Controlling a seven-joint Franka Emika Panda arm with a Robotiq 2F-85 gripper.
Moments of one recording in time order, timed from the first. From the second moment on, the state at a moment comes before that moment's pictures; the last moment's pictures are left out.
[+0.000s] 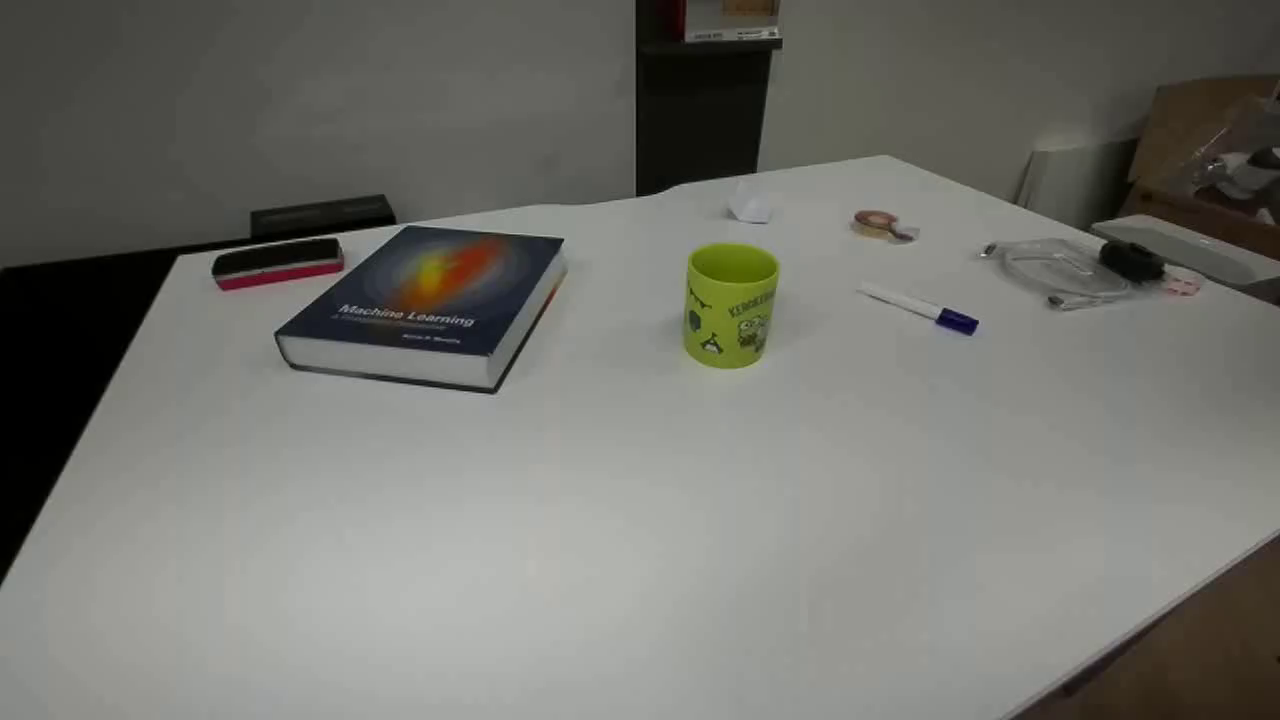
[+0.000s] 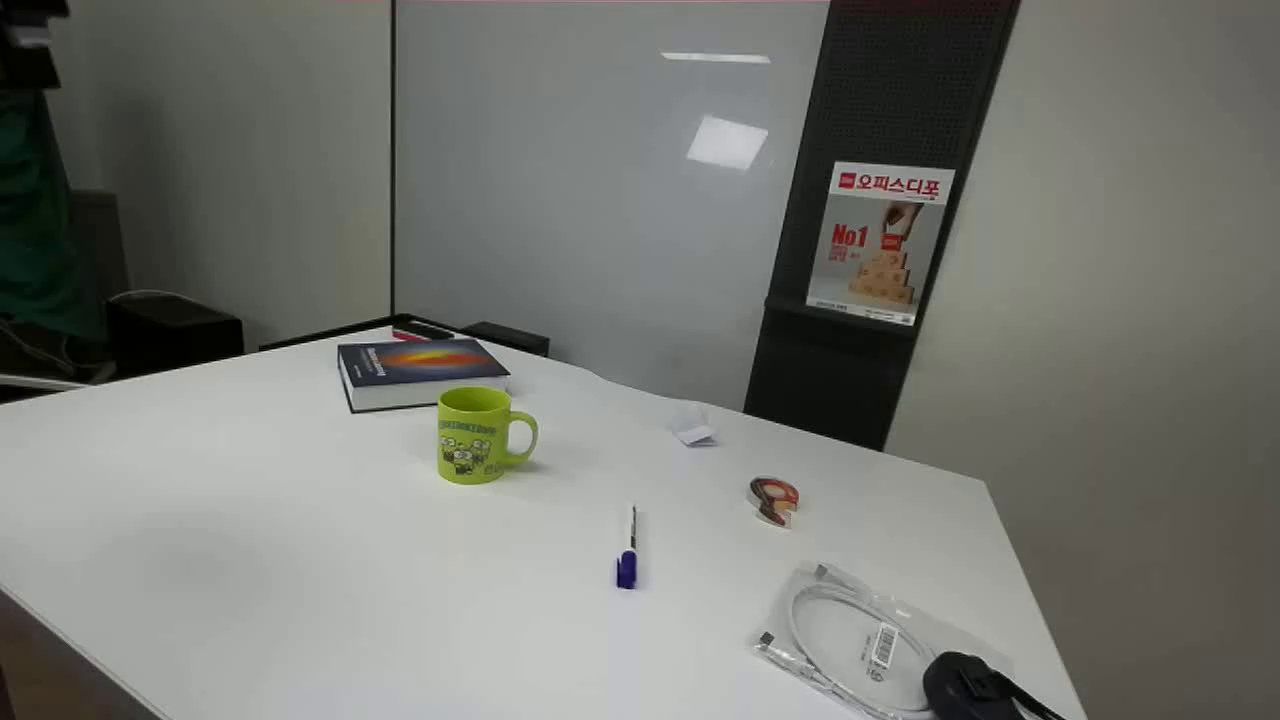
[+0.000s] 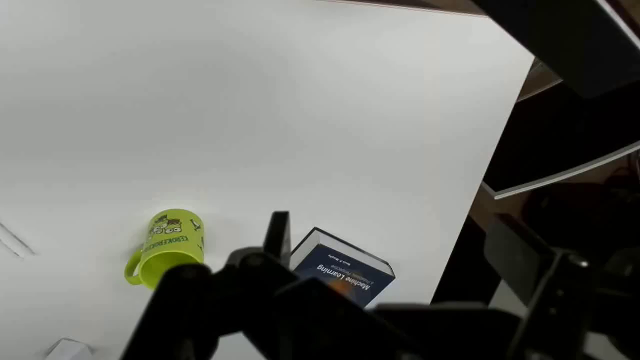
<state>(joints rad) 0.32 -0.82 0.26 -2.79 0.38 2.32 0.27</state>
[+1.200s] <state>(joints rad) 0.05 -0.90 0.15 -2.79 0.12 2.37 0.22</state>
